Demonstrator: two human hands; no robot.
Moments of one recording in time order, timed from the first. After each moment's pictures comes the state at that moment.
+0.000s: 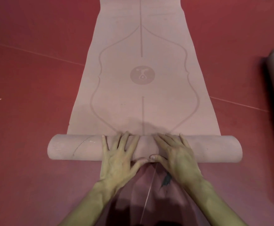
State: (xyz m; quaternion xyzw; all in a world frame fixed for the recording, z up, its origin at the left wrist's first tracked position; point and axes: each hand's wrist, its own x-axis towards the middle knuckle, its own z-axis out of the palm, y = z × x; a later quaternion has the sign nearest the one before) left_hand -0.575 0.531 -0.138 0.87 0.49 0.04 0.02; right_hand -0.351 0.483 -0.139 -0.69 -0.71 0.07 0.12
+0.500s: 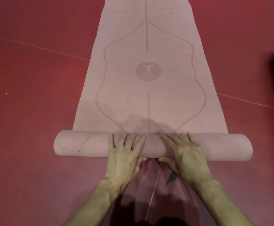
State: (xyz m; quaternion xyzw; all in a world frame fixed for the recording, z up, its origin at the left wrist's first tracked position) left_hand -0.577 0.528 -0.131 0.88 0.47 0.04 -0.01; right_hand -0.355 0.478 -0.121 -0.68 -0.73 0.05 0.09
